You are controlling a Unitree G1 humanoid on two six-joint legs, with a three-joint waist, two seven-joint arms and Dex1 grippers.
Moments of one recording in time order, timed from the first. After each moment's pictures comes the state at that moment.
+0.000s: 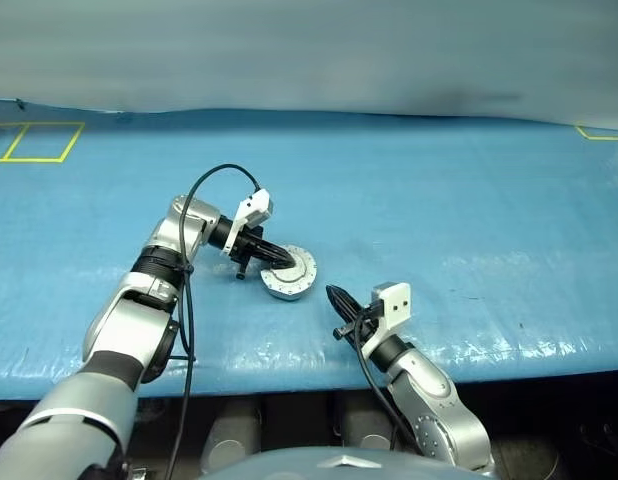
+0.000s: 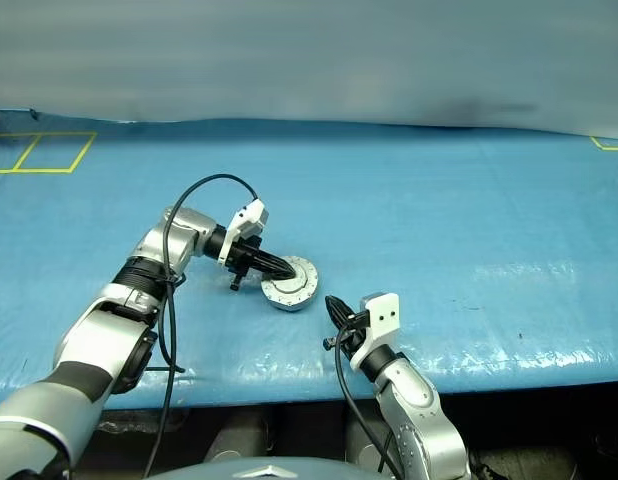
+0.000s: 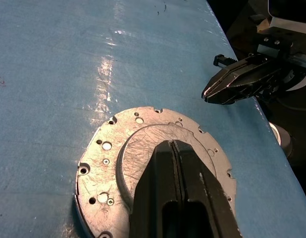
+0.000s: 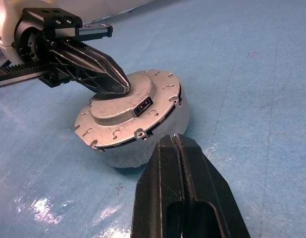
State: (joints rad) left arm -0.88 0.38 -0.26 0.80 -0.05 0.28 -1.58; right arm 0.28 -0.08 0.21 -0.39 0.33 0.30 0.33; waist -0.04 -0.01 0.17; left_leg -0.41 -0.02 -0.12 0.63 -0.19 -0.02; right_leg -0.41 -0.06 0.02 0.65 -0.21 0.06
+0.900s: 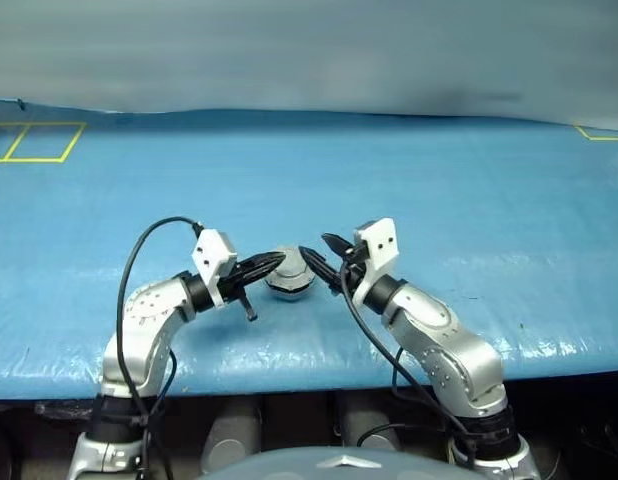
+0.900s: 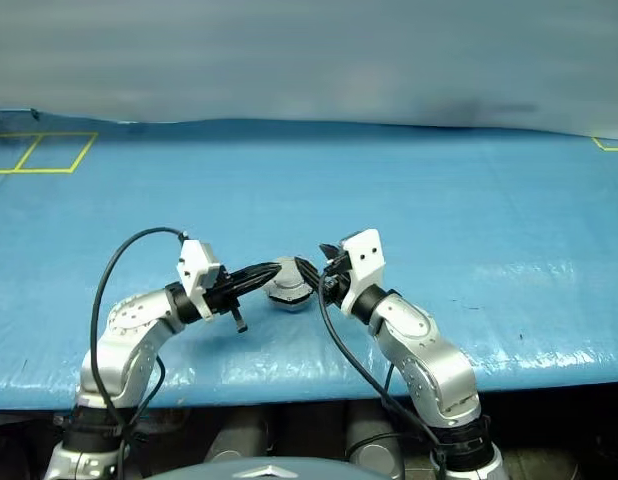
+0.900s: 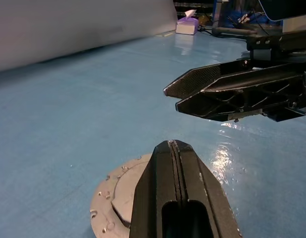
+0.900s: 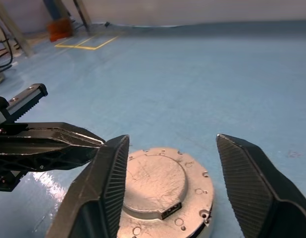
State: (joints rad) left arm -0.03 0.31 0.03 -0.33 -0.28 0.35 -0.86; right arm -0.14 -0.20 0.21 -0.47 0.42 0.68 0.31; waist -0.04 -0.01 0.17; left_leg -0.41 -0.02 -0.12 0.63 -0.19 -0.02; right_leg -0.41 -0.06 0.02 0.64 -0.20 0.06
